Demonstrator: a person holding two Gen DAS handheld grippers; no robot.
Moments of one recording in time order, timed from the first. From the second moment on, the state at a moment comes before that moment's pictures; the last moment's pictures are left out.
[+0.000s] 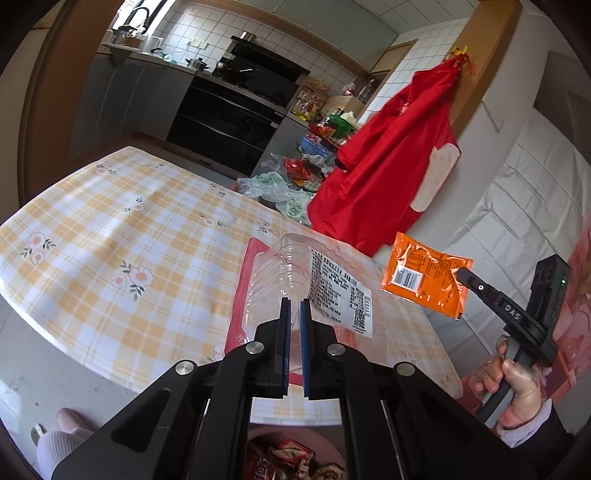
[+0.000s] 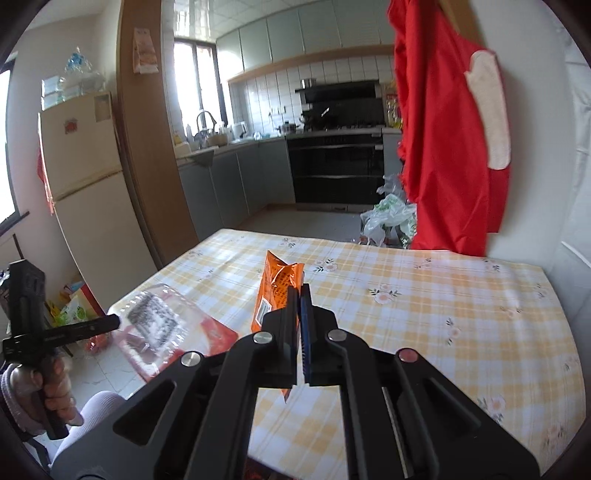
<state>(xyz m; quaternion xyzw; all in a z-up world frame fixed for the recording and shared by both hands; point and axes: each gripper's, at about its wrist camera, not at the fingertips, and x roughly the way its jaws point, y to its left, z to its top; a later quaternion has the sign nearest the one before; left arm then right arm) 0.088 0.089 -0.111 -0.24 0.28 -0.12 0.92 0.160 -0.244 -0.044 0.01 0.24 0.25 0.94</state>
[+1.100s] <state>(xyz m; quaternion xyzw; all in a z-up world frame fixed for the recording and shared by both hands) -0.002 0.049 -0.126 -0.14 0.31 -0.02 0.94 0.006 -0.276 -0.046 0.04 0.22 0.24 0.94</state>
